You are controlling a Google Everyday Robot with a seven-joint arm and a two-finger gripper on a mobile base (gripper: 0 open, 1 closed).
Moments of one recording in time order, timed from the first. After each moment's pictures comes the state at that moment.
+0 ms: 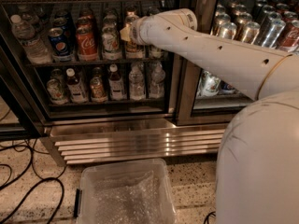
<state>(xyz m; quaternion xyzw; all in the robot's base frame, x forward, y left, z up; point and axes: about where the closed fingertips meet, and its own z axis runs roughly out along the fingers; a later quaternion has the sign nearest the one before) 0.834 0.051 0.902 -0.20 0.81 0.16 0.53</state>
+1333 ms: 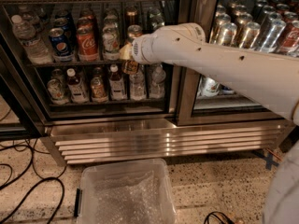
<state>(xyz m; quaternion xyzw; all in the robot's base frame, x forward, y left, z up) 0.752 0.056 0.862 -0.14 0.85 0.23 0.44</state>
